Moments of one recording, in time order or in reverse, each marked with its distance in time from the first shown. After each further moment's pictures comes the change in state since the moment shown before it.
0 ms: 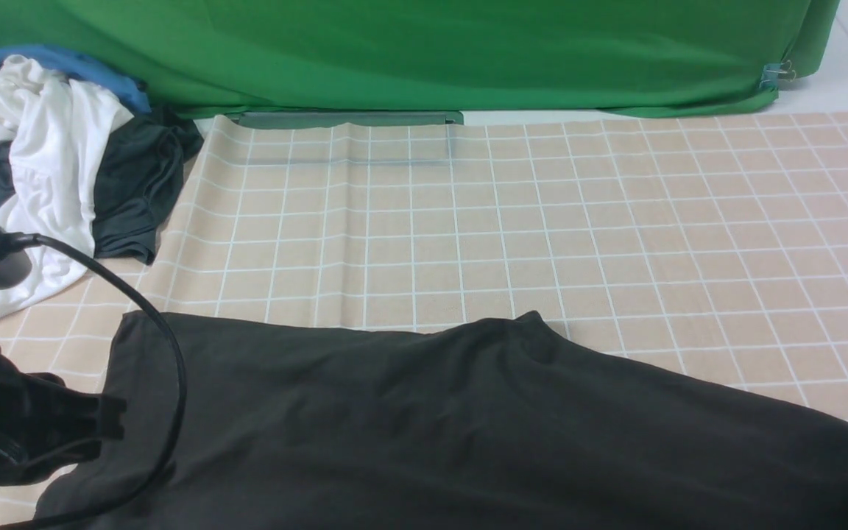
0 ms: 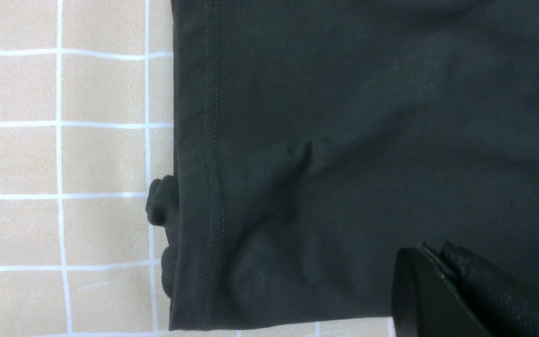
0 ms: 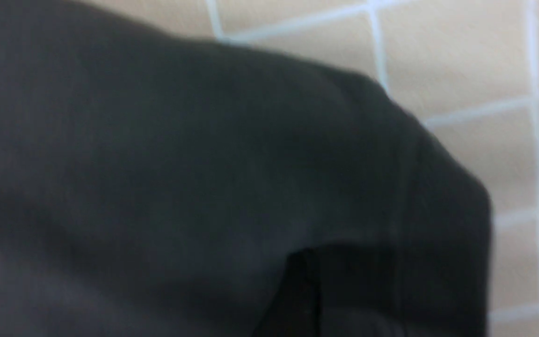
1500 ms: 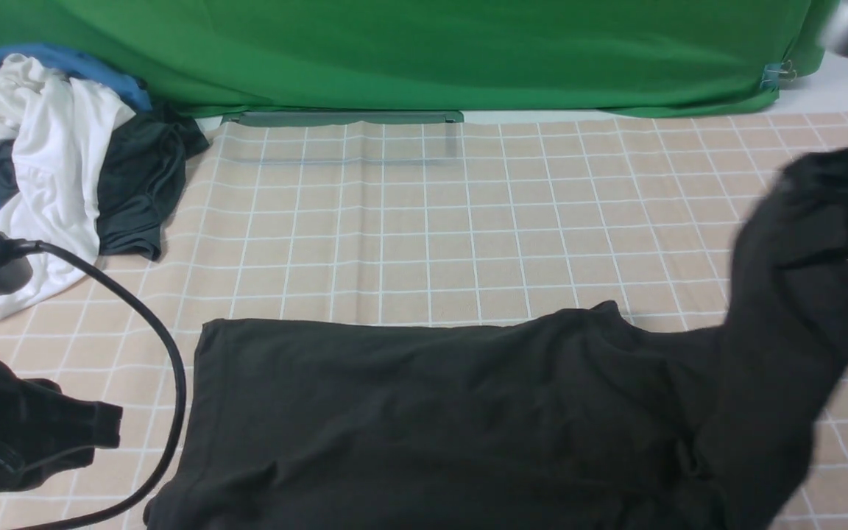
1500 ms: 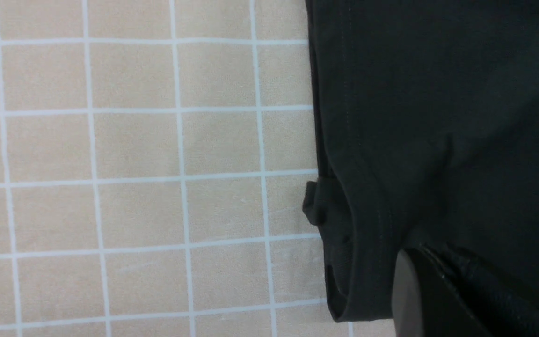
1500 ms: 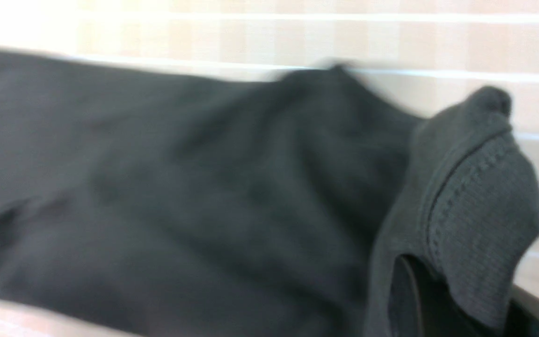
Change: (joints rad) right arm 0.431 -0.072 -0.591 0.255 0.310 0.040; left arm 0.000 0.000 -0.005 0.034 0.019 -0.012
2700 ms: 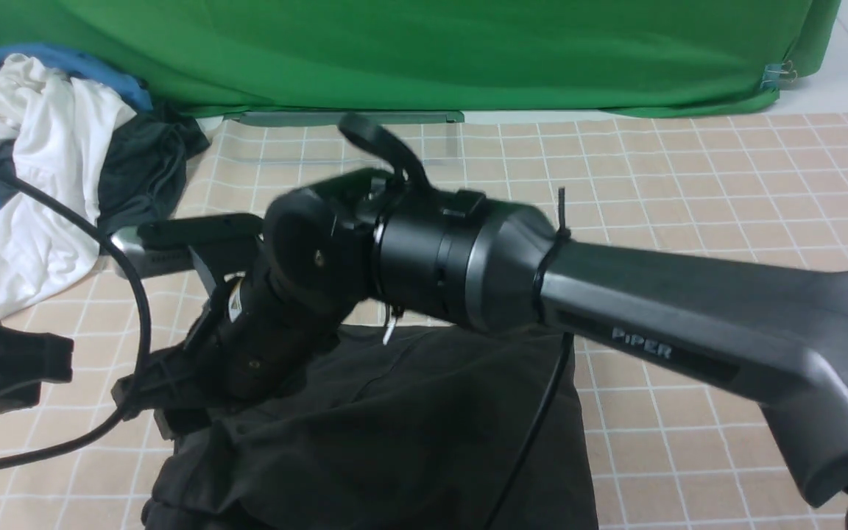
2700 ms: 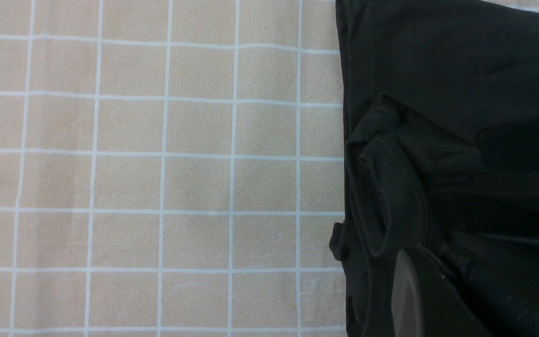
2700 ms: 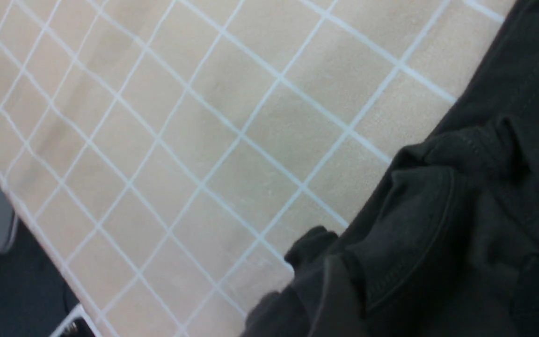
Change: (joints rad) right arm 0.683 0.848 -0.664 0.103 -0.259 0.024; left arm 0.000 0.000 -0.137 0.096 0.076 -0.070
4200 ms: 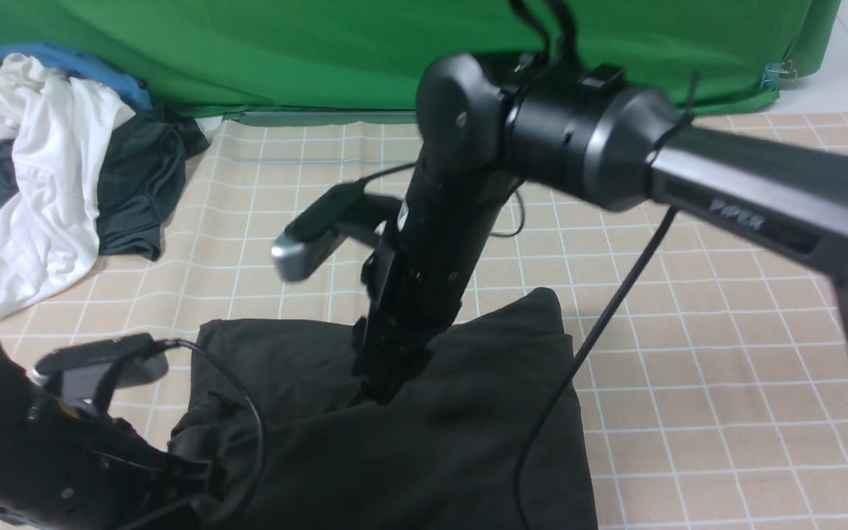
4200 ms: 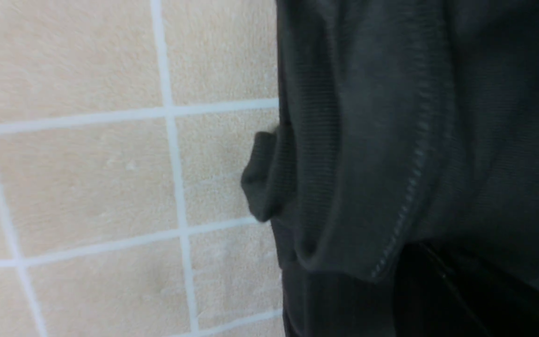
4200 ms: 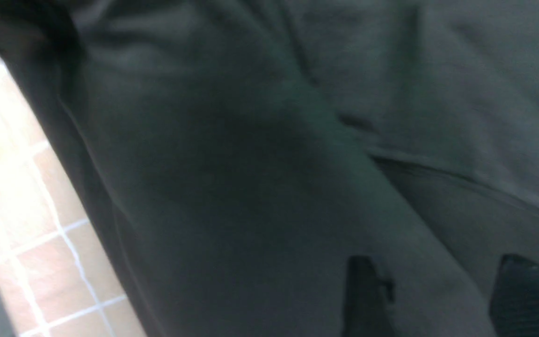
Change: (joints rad) right arm -0.217 -0.003 0.030 -0.021 0.375 -0.646; left arm 0.000 0.329 0.304 -0.350 -0.272 0.255
